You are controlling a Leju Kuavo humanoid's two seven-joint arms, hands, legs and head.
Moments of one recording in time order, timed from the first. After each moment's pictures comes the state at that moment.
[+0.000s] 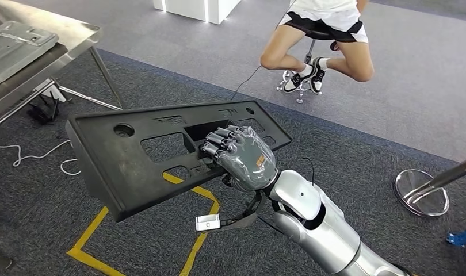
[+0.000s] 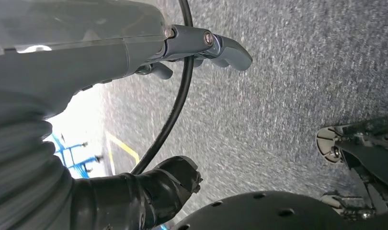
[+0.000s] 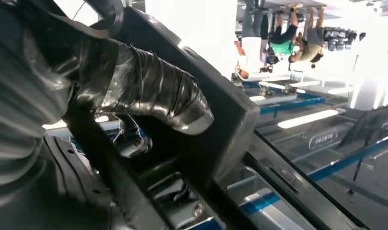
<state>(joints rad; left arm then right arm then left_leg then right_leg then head) -0.02 -0.17 0.58 -0.18 -1.05 -0.27 0.00 -0.43 -0.19 0.88 -1.58 0.96 -0.27 -0.24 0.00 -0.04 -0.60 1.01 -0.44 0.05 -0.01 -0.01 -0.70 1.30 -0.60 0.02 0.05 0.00</state>
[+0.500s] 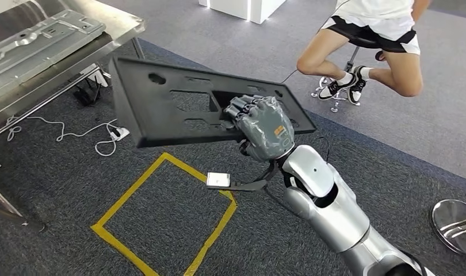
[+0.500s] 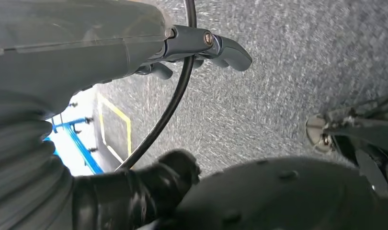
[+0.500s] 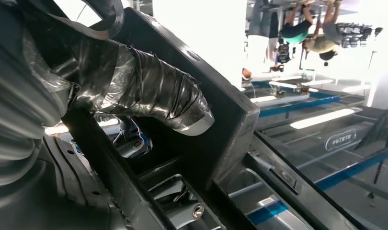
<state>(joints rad) -0.01 -0.17 0.58 -0.18 -1.05 -0.27 -0.01 -0.52 -0.21 0.77 -1.55 0.98 -0.21 -0.14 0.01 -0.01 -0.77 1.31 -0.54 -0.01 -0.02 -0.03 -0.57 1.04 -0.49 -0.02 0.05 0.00</state>
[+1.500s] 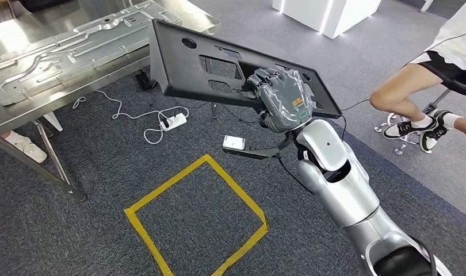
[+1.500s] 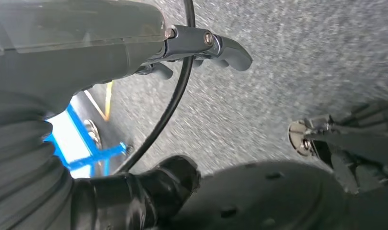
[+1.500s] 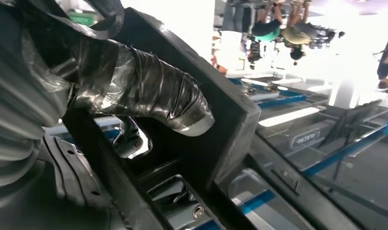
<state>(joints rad) -0.01 -0.17 0.58 -0.18 -1.05 -0.25 -0.02 -0.61 -0.24 0.68 -1.46 1.02 -0.18 -0.11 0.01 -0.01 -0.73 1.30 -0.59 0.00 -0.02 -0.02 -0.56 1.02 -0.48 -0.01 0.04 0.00</state>
